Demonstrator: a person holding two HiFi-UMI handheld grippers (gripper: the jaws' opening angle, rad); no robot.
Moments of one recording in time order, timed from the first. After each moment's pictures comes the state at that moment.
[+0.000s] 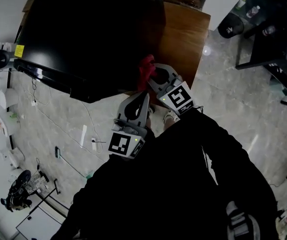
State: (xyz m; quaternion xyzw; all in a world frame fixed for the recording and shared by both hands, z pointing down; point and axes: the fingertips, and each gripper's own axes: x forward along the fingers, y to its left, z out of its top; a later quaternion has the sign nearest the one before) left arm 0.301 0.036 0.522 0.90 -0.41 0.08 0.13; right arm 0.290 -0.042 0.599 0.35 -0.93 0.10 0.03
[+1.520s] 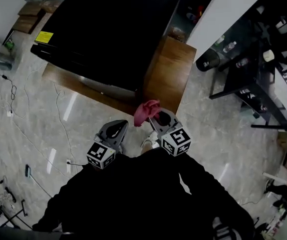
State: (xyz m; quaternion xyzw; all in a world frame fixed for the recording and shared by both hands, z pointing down) left arm 0.167 0.112 0.559 0.93 -0.30 0.11 0.17; right arm 0.255 0.075 0.560 0.42 -0.88 0.20 0.07
